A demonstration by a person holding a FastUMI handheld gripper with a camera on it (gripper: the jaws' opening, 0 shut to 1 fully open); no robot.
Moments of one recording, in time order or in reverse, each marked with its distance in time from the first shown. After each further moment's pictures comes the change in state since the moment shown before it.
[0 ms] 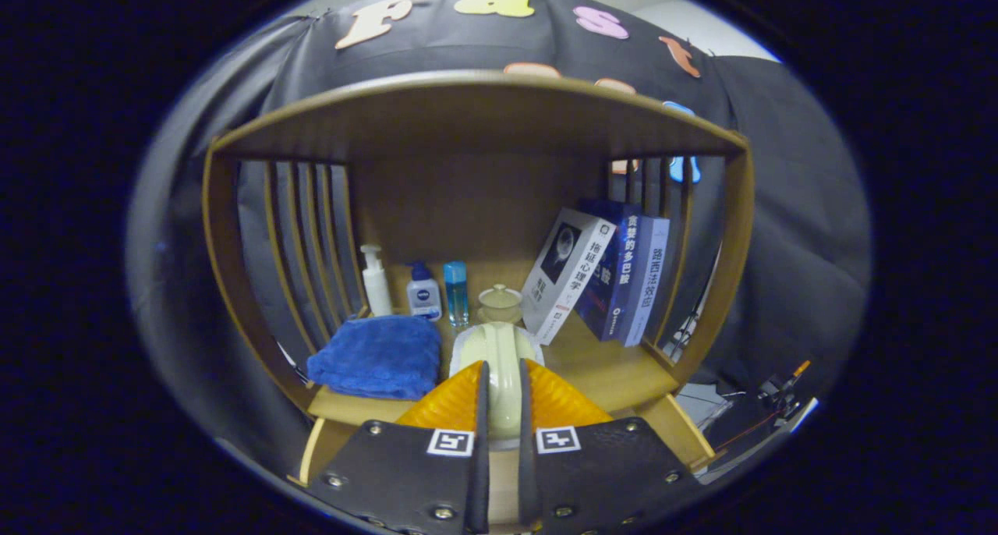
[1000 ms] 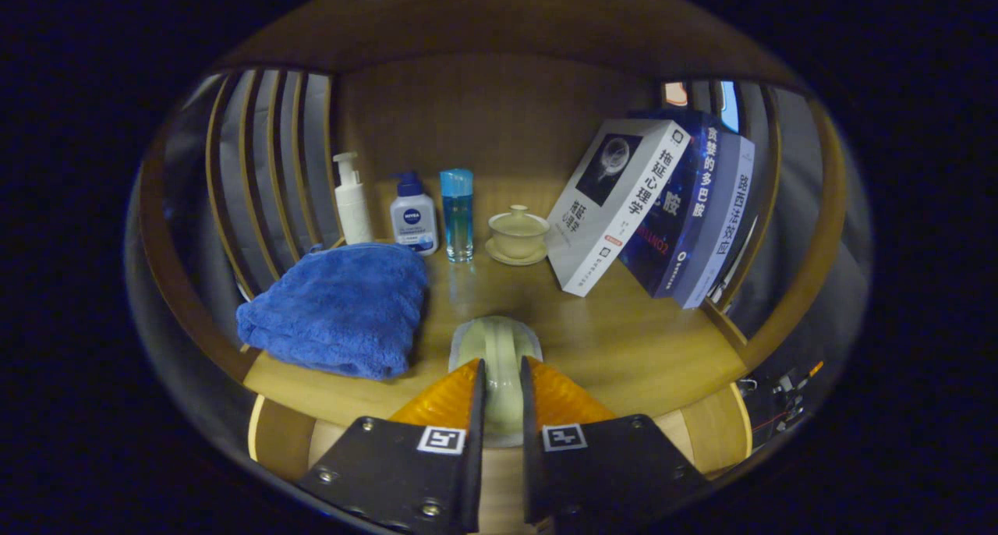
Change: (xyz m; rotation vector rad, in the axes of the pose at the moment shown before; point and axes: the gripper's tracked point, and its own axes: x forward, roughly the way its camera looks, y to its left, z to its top) arm 0.088 0.012 -0.080 -0.053 0.166 0.055
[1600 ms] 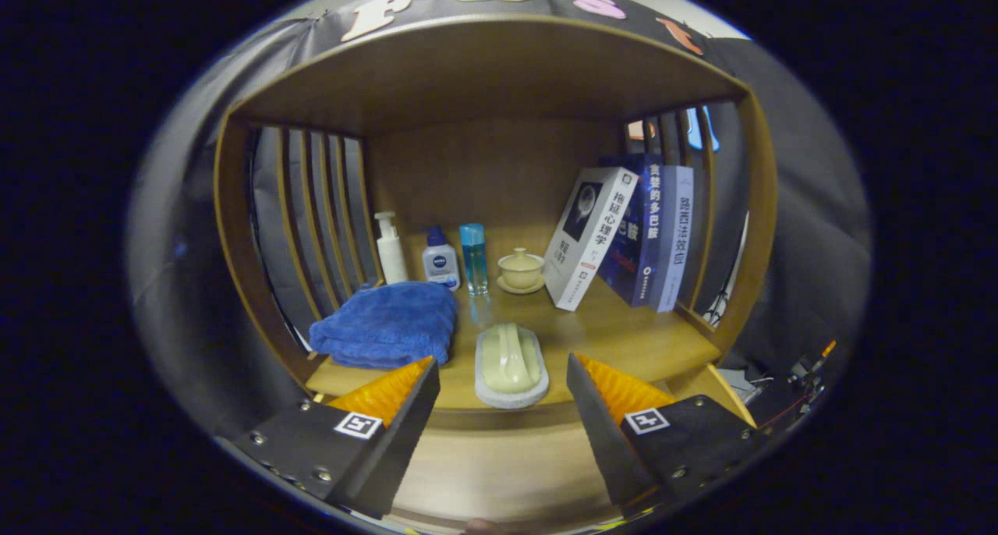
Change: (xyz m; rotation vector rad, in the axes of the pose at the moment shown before) arm -0.109 -0.004 0.002 0.086 -0.200 0.043
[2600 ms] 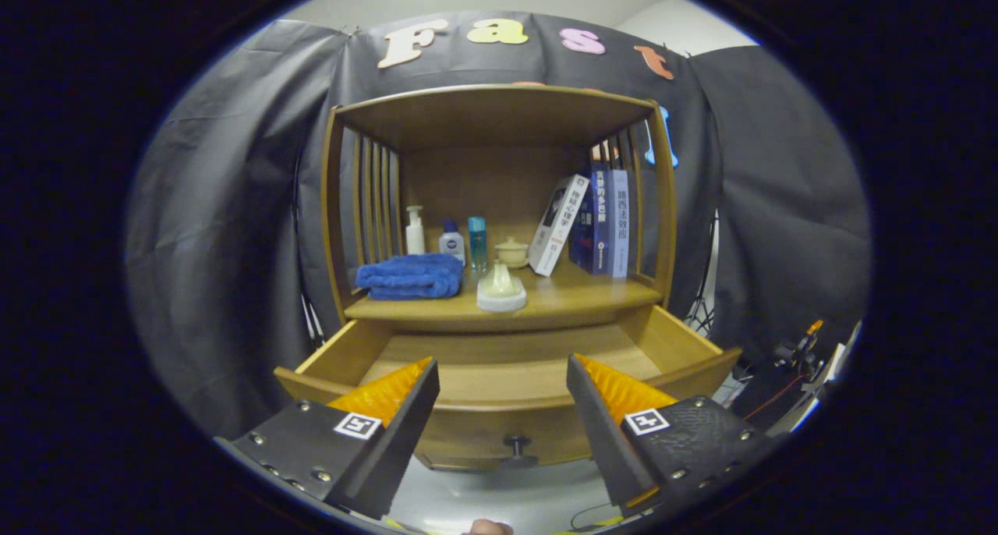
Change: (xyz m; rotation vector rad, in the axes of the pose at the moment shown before) arm -0.135 -0.015 -0.123 -0.016 -0.115 -0.005
